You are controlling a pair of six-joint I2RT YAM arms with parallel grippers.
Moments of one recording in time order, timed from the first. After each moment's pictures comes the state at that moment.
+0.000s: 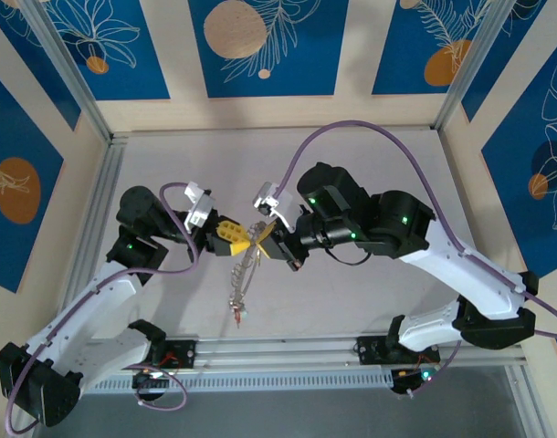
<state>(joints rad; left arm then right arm) -0.49 0.95 0.83 0.34 1.35 -0.33 1.12 1.33 1.77 -1.10 -0.21 0.14</state>
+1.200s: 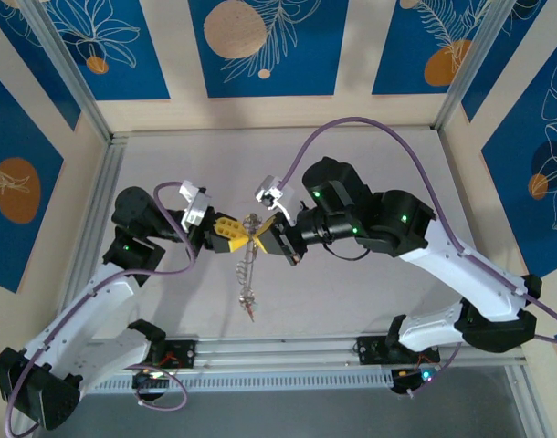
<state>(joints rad) -0.48 0.93 0.83 0.33 1.31 -0.31 1.07 1.30 1.70 -0.99 -0.30 0.19</state>
